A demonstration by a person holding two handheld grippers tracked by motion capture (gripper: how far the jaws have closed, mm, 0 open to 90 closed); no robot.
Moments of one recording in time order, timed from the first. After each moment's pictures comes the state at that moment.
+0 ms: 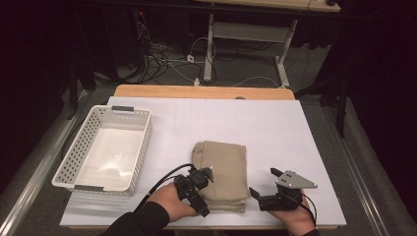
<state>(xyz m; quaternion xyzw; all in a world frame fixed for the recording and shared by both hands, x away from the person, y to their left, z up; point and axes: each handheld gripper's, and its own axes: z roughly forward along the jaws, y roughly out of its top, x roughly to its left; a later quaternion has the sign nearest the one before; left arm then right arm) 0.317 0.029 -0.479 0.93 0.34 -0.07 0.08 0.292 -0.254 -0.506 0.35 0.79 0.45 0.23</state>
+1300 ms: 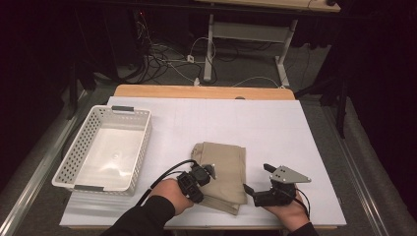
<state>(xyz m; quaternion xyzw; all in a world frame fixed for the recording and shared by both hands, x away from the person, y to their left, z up) 0.321 0.034 -0.470 0.94 0.32 -0.05 0.08 0.304 -0.240 -0.504 0.33 0.79 0.46 0.21</state>
